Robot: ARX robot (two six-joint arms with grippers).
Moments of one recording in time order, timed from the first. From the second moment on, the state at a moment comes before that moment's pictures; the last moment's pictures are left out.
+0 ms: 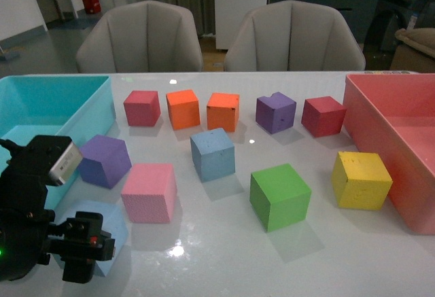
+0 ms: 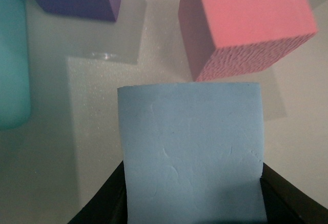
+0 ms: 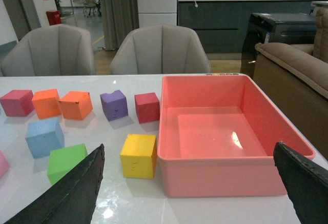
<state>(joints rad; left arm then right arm) -0.16 1.73 0.53 0.39 0.05 -0.02 0.00 0.00 0.01 0.00 0.00 0.00</state>
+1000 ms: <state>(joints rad) -0.47 1.79 1.10 0.02 -0.07 -0.03 0.00 0.00 0.01 0.00 0.00 0.00</state>
